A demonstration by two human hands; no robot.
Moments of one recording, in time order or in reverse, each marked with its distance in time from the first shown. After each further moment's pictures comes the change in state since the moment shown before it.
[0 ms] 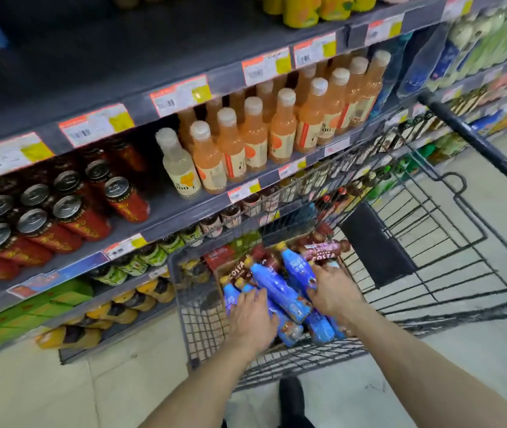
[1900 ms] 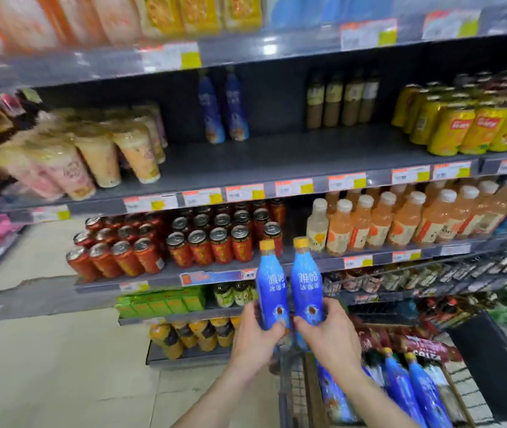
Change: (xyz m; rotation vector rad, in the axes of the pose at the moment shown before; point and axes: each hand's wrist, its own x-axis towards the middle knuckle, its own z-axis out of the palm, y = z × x) left_hand -0.147 -0.133 -0.118 -0.961 0.672 -0.204; right_hand -0.107 -0.229 -0.018 0.655 0.391 -0.204
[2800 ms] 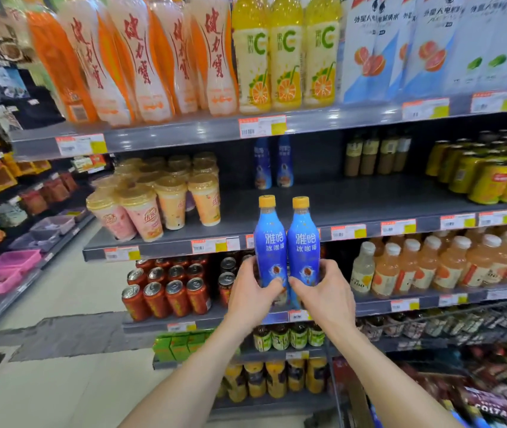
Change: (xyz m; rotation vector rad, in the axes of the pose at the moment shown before) left_hand 0.068 0.106 -0.186 0.027 0.093 0.323; right_hand 0.007 -0.214 0.029 0.139 0.170 -0.251
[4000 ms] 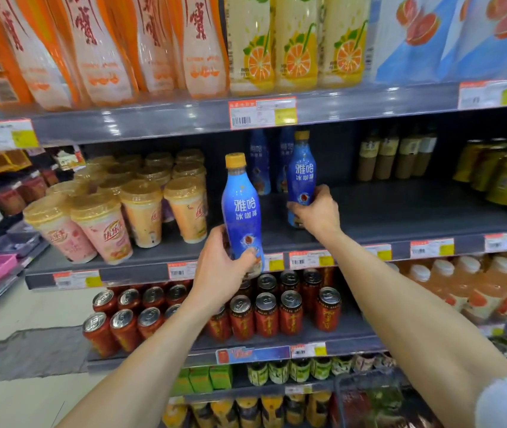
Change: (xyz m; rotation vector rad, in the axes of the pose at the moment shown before) left_hand 0.137 -0.014 -0.026 0.031 0.121 0.120; right_hand 0.265 -0.026 0.076 0.143 0.032 -0.058
